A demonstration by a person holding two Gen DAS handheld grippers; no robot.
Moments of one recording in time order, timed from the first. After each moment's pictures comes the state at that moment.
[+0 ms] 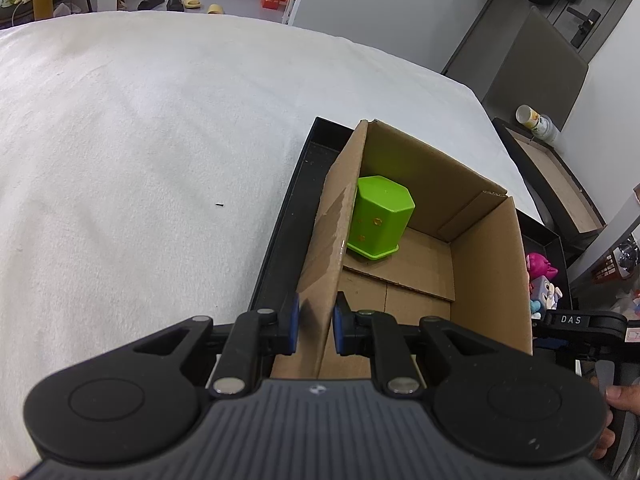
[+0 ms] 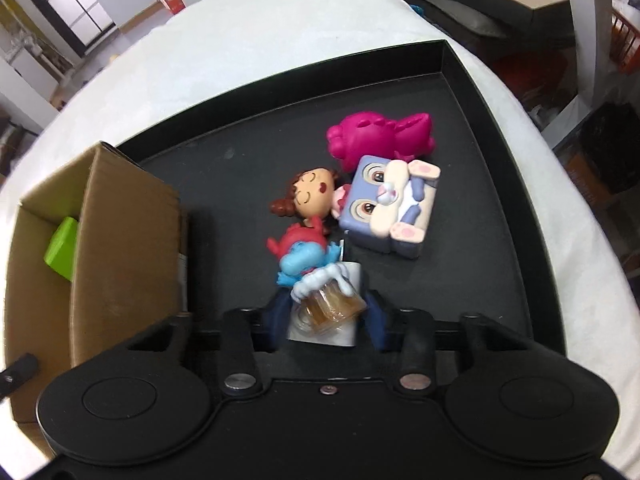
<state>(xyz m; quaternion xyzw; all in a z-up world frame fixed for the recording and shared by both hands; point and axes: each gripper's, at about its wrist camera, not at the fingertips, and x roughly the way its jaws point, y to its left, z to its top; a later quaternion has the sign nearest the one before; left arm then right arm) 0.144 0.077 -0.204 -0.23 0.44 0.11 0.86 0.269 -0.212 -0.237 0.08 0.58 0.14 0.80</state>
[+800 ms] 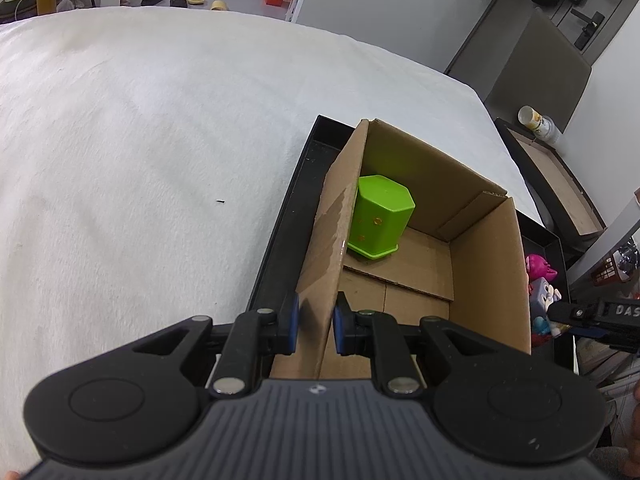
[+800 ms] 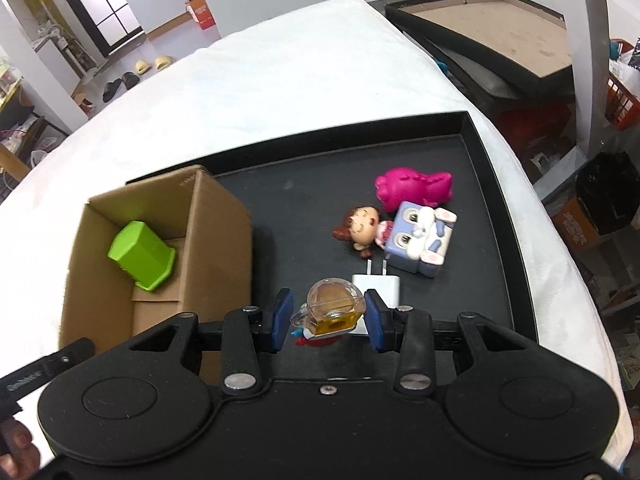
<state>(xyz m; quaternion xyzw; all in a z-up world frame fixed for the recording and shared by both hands) 0.145 0.078 -0.204 -0.23 0.45 0.11 0.86 0.251 -0.196 -0.171 0.05 0.54 0.16 0.82</state>
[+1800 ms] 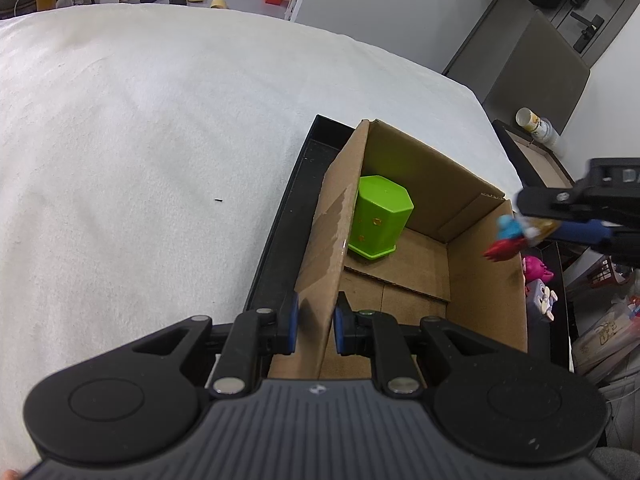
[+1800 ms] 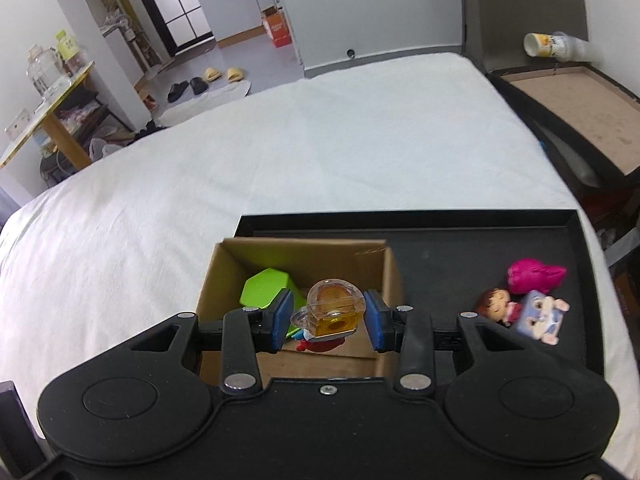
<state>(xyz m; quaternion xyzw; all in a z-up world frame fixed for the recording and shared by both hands) 0.144 0.078 -0.204 -0.24 0.45 0.11 0.86 0.253 -0.097 -0.120 0.03 0.49 0.24 0.84</state>
